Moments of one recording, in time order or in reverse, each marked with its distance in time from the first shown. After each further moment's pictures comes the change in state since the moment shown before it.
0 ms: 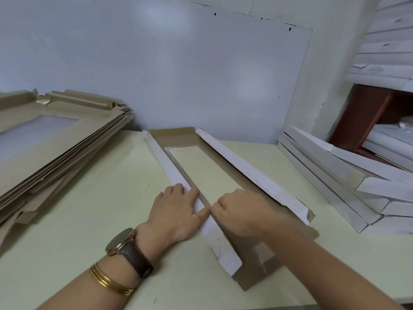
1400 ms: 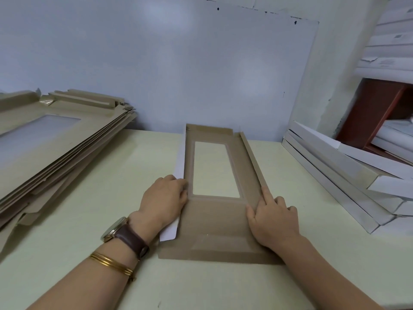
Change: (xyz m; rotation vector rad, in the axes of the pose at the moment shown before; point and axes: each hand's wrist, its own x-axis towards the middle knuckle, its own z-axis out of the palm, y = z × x) left_hand 0.025 -0.035 -0.005 -0.044 0.144 -0.051; right_hand 0.003 0.052 0.059 -0.148 0.128 0.413
